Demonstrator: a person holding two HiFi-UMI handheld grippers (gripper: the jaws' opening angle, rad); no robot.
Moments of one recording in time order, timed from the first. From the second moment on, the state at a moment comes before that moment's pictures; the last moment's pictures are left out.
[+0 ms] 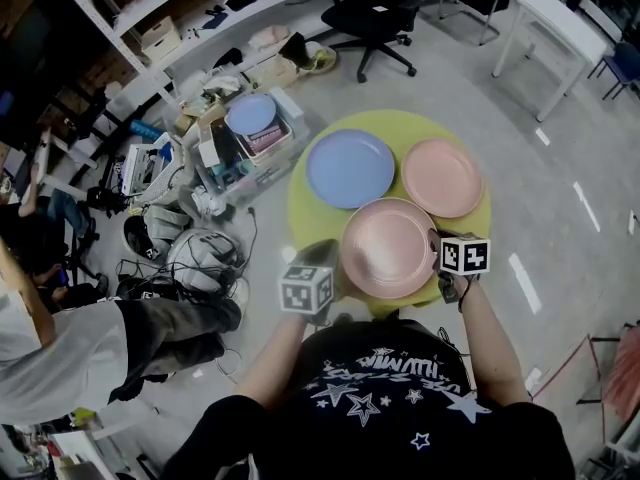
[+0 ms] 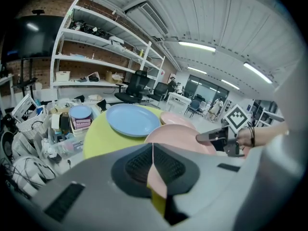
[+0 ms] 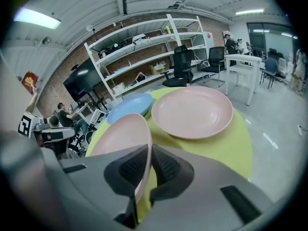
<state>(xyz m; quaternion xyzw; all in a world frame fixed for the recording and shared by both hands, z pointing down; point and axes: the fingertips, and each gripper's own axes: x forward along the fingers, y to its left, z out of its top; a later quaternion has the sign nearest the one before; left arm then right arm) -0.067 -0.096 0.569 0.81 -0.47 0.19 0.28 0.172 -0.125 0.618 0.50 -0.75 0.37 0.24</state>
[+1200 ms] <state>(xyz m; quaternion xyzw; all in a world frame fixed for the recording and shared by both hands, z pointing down) -0.108 -0.138 0.561 0.77 -0.53 0.16 0.30 0.133 -0.250 0.588 0.51 -0.72 0.47 0.08</state>
